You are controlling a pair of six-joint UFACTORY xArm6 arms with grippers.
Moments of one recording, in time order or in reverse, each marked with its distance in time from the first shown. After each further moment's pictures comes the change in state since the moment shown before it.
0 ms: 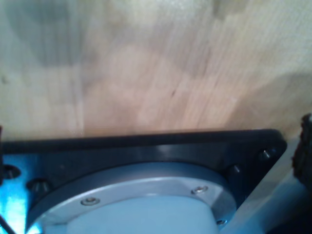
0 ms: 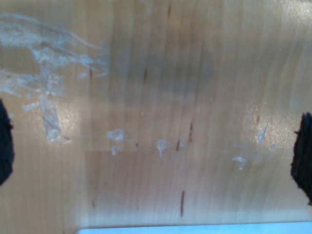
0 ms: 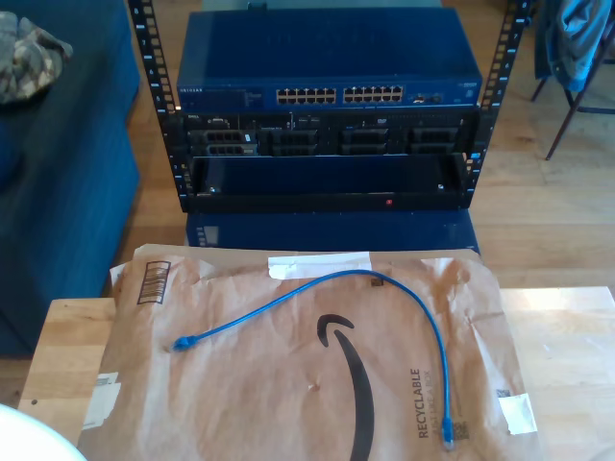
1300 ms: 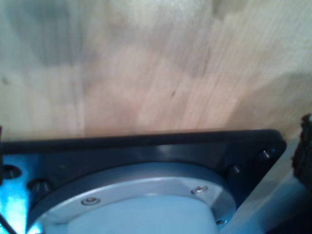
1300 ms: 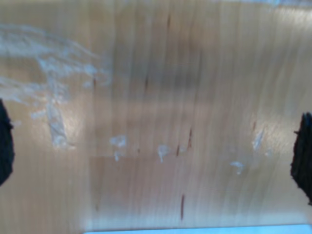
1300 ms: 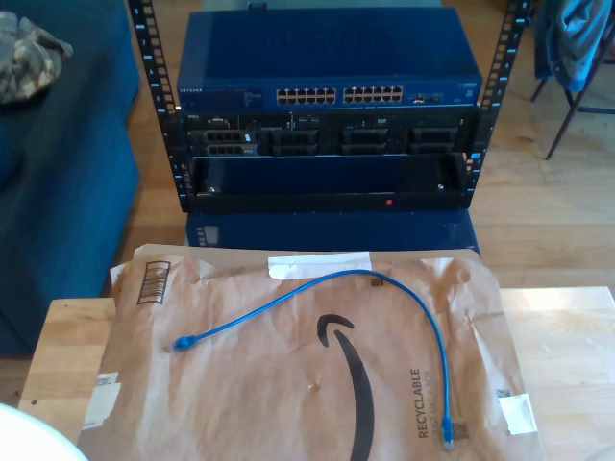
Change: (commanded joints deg) left arm 0.1 -0.8 -0.4 0.1 0.3 -0.4; right arm 0.0 -3.2 -0.9 -0.1 0.7 0.4
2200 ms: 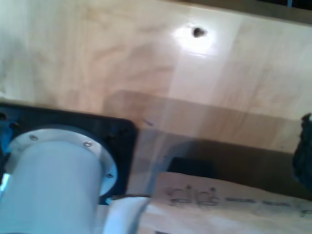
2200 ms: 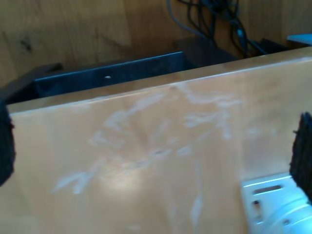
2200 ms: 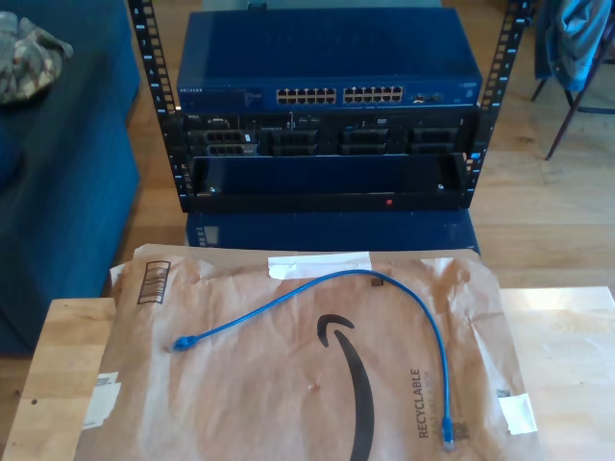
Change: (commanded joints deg) left arm -33.2 -7.6 -24.1 0.1 19.6 -38.7; right arm 25.8 6.9 -30.5 0.7 19.1 39.1
